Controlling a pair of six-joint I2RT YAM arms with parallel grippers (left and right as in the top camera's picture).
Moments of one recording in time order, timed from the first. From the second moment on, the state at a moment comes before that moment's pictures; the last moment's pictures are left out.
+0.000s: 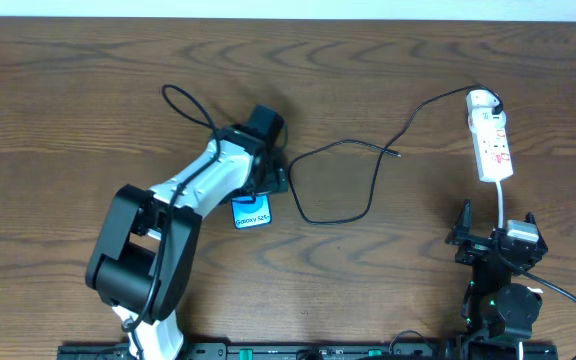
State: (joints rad) left arm -0.44 1.91 1.20 -0.75 -0.06 -0.63; right arm -0.14 0.01 0.01 -0.06 0.11 -0.02
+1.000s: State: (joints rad) left arm -0.45 1.92 1.20 -0.75 -0.13 -0.64; right arm -0.14 0.01 0.01 -0.06 0.11 -0.02
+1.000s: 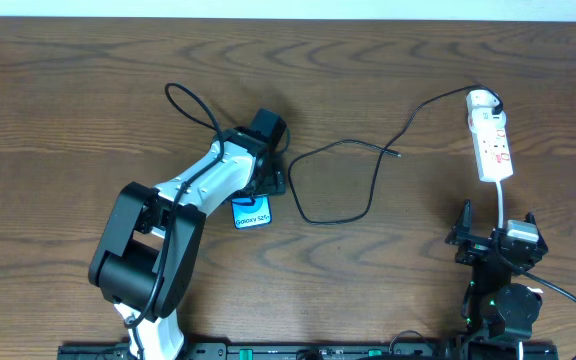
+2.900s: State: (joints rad) left arm -0.45 1.88 1.20 -0.79 -0.14 -0.63; right arm -0.14 0.01 0.01 -0.06 0.11 -0.02
